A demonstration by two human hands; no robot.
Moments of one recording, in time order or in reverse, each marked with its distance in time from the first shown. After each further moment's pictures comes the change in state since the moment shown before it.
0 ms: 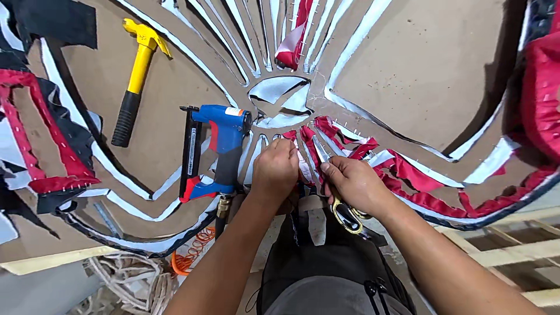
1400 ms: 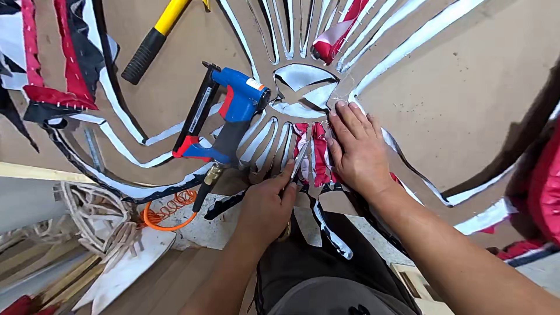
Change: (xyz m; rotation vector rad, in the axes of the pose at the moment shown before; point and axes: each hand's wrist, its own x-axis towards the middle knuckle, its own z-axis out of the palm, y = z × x) left_hand -0.085 0.044 -0.019 -0.209 -0.146 -0.474; right_hand 0.077 0.014 -0.035 -0.816 0.406 -0.782
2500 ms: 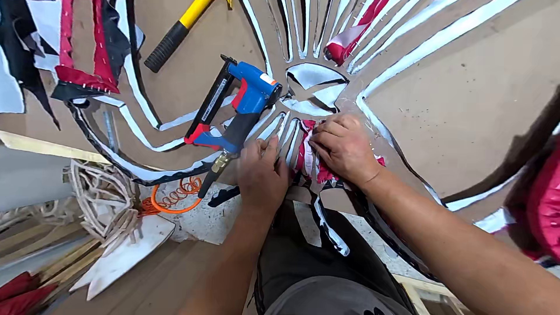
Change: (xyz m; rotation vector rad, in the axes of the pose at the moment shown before) left_hand 0.023 -0.013 0.016 0.241 0.480 0.044; right_hand 0.025 -0.013 0.012 0.228 0.120 -0.403
